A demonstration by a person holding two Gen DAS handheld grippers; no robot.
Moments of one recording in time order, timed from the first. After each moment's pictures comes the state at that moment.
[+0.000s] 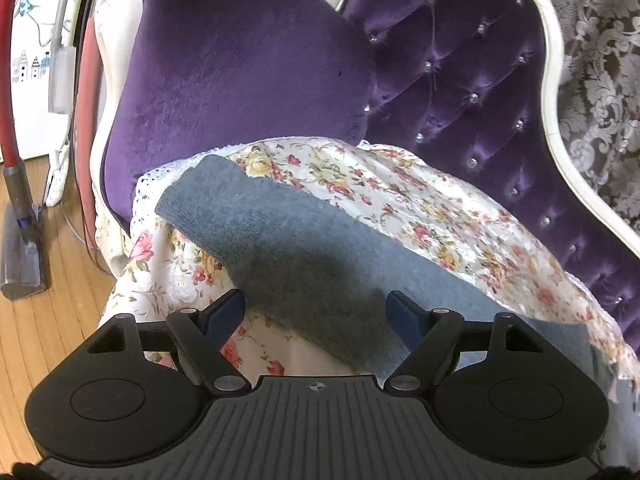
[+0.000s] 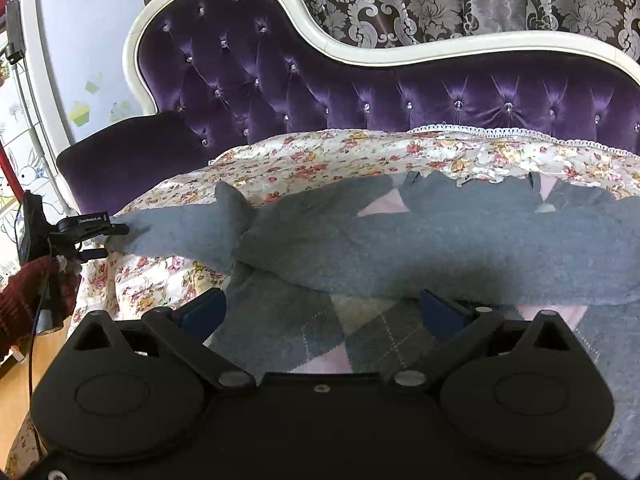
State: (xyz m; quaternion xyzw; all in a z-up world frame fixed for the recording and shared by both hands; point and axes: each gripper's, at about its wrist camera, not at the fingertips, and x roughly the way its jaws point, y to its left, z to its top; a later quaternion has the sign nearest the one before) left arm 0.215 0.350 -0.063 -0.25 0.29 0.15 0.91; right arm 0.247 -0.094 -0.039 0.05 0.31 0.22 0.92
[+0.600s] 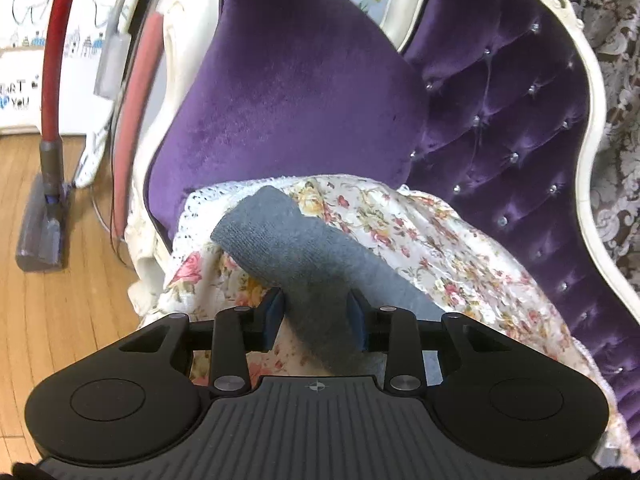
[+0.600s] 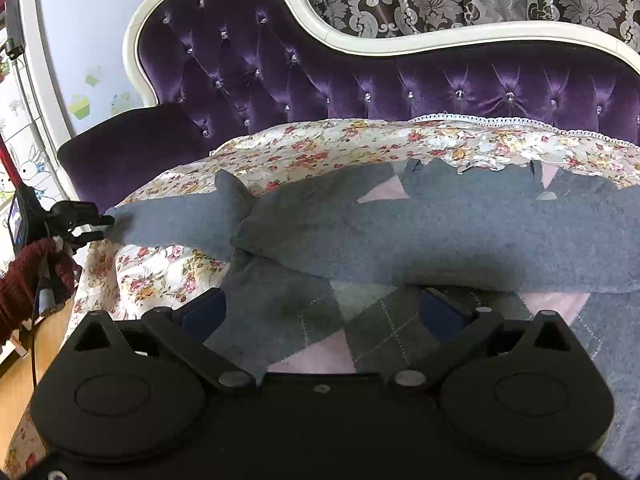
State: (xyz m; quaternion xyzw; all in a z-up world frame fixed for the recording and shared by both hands) left arm 0.205 0.380 -0.057 -0.31 0.25 0.20 0.89; right arm 0.246 -0.095 -0.043 0.05 0.32 0.22 0.92
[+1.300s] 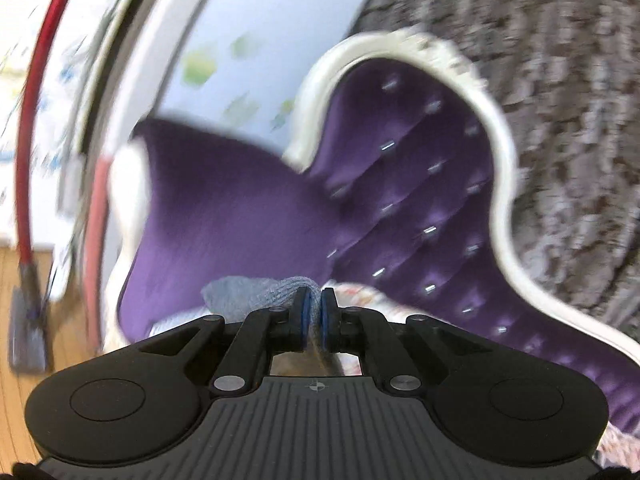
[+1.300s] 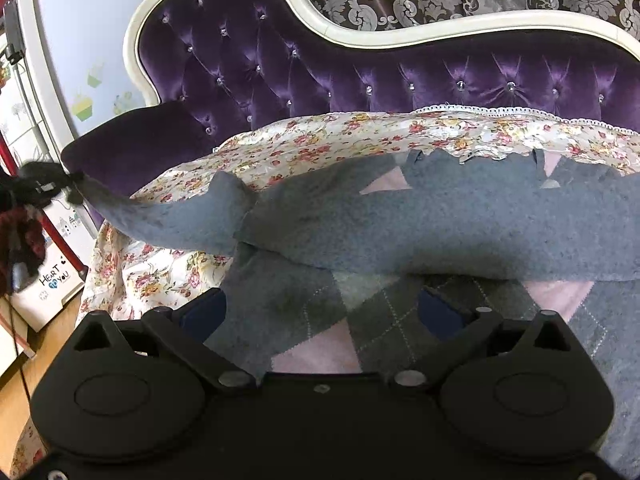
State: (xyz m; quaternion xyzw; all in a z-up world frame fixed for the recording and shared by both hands) left arm 0.167 0.329 0.050 -0.21 0.12 0.16 0.96; right arm 0.245 -0.102 -0.046 0.06 0.33 0.23 0.91
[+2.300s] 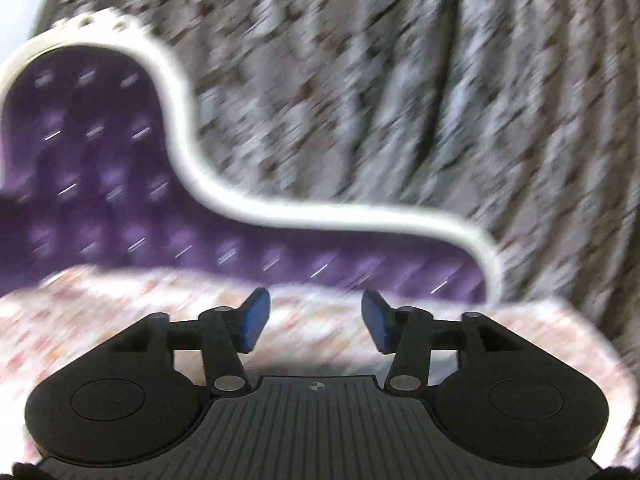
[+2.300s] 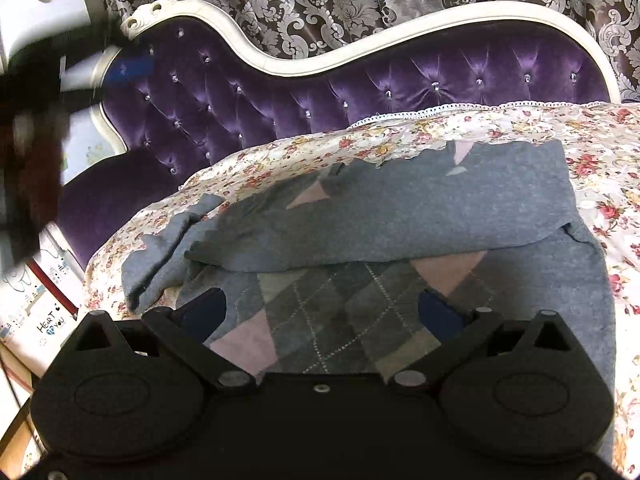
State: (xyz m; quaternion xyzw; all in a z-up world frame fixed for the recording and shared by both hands) left arm 0.233 0.045 0.060 -0.06 0.17 -0.10 0.98; right arm 0.226 -0.182 -0.044 0.12 0.31 0.19 0.92
